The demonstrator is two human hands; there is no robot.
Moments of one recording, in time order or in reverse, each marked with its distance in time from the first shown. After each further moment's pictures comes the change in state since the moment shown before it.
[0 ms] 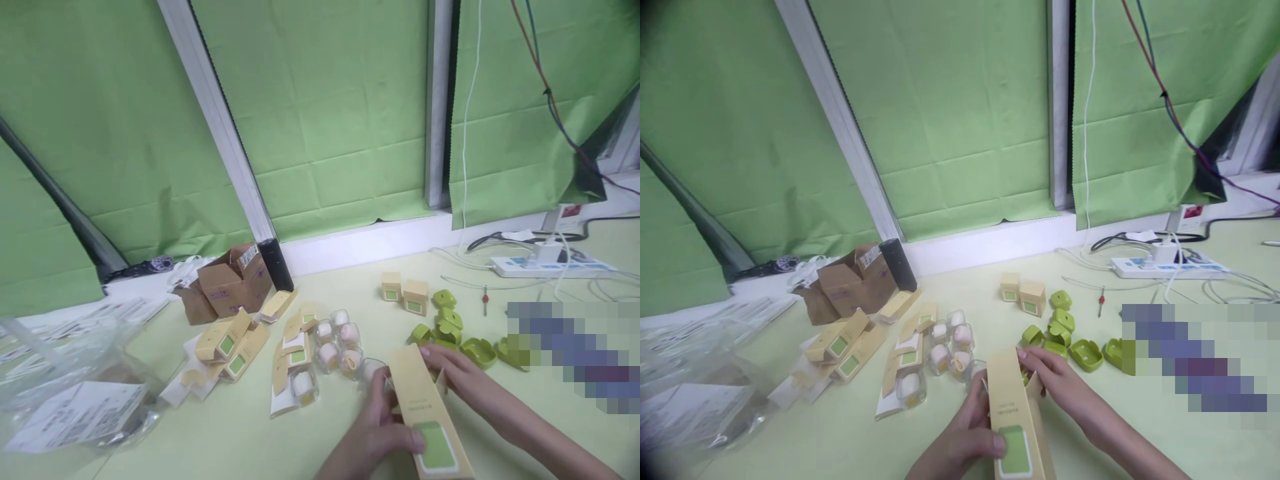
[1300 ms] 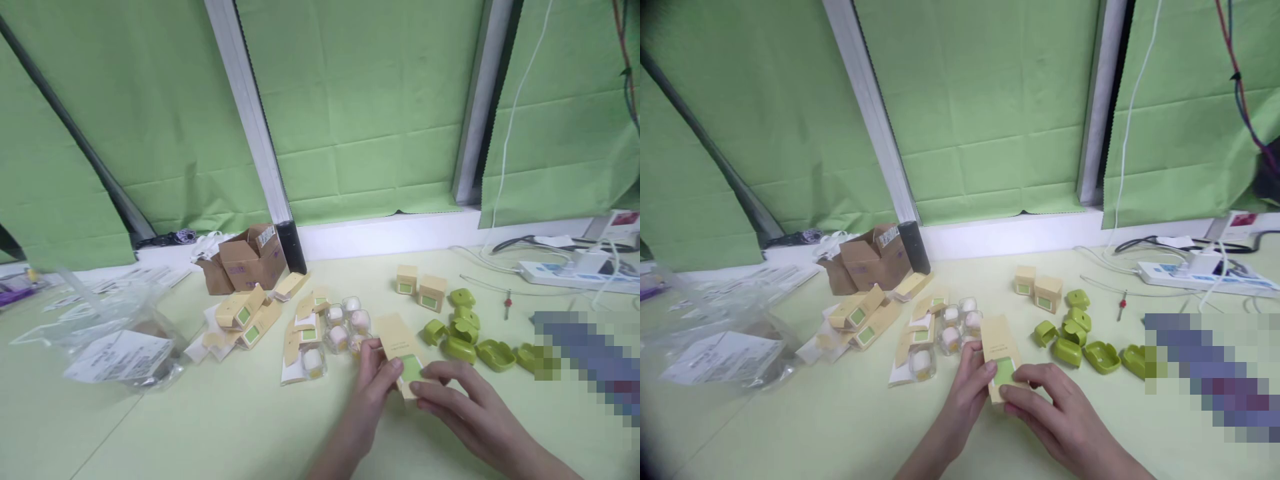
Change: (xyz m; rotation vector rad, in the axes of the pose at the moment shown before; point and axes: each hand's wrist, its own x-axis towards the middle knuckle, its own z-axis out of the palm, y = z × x) left_hand -0.006 0.012 0.014 0.039 0.292 0.260; right_hand -0.014 0.038 0.007 -0.629 -0.070 -0.947
